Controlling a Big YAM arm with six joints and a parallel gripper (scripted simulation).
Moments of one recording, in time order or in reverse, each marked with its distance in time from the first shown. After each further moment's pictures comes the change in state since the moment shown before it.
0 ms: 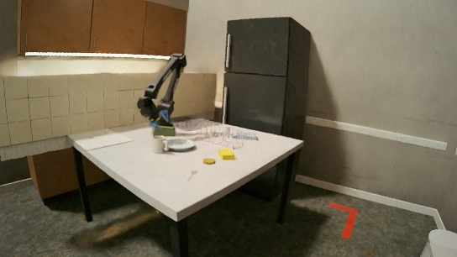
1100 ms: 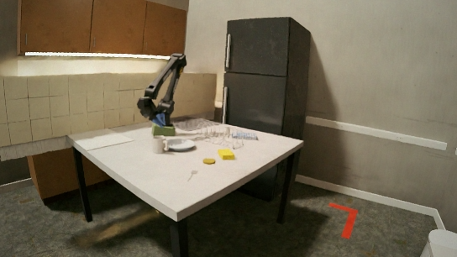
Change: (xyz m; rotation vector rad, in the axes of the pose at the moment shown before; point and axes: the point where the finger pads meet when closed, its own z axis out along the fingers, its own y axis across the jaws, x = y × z) arm 0.000 -0.001 0.001 -0.002 -0.001 -0.002
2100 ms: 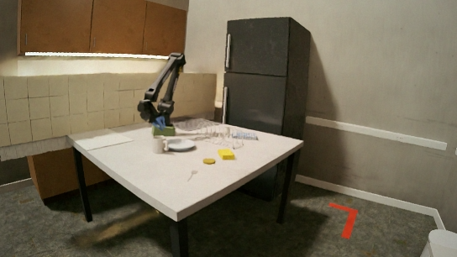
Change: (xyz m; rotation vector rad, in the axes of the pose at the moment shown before) arm 0.001 -0.013 0.014 0.000 0.005 0.001
